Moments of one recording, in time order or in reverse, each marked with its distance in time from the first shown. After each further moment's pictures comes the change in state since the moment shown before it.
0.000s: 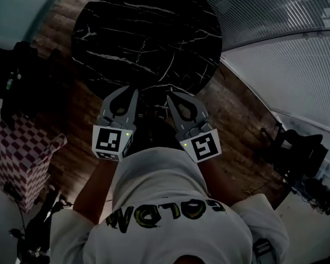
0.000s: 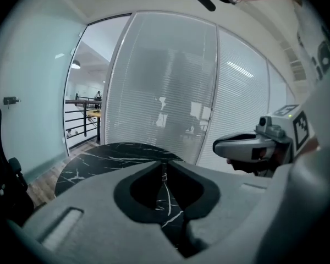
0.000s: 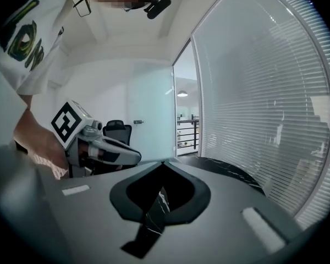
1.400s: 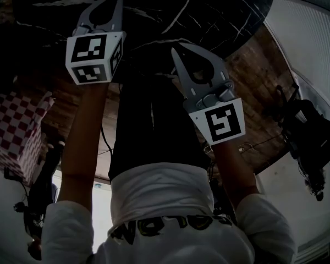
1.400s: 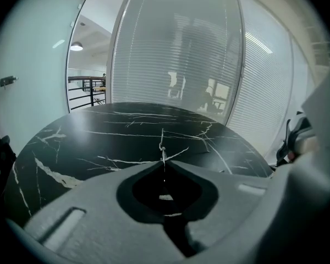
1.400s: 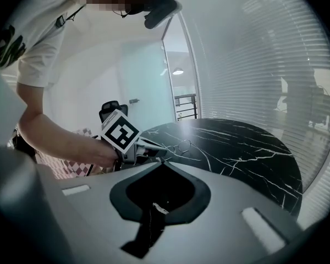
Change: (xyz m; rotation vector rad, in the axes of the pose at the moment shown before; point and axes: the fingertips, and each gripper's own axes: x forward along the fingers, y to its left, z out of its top) left arm 0.195 0.109 -0.185 -0.015 0.254 0.122; right arm 0.076 -0.042 -0.193 0.187 0.174 0.040
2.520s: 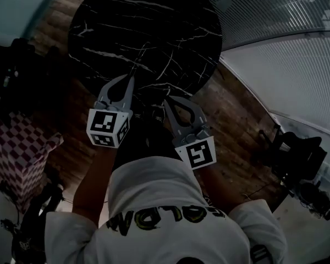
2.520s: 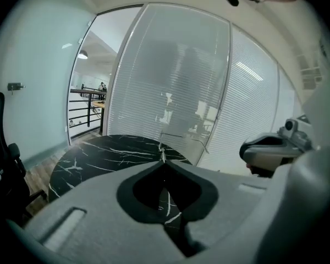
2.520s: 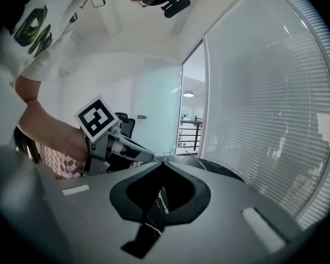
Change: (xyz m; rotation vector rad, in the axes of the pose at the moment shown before) left arm -0.215 -0.075 0.127 -0.084 -0.166 -0.101; right arm -0.118 0.085 0.147 -0.344 -0.036 -0.016
